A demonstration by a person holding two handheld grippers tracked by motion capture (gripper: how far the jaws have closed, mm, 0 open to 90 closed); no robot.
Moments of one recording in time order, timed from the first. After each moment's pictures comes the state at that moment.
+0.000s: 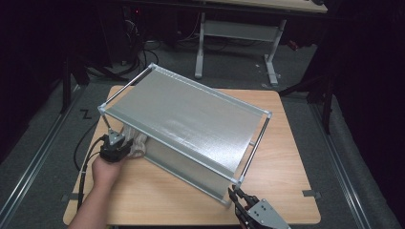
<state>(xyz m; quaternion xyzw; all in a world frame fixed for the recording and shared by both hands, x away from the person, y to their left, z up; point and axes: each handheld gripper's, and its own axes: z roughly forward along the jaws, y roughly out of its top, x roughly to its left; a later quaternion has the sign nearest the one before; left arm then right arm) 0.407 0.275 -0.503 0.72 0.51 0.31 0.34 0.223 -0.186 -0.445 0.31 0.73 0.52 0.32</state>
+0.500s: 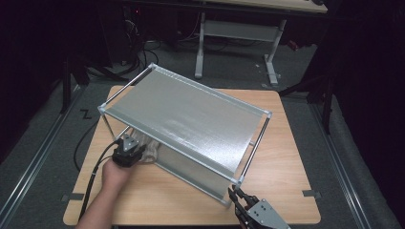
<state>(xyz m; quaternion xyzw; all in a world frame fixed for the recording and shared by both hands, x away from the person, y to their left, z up) 0.392 0.227 -0.503 0.77 0.44 0.29 0.35 0.222 -0.186 -0.445 0.31 0.73 0.52 0.32</state>
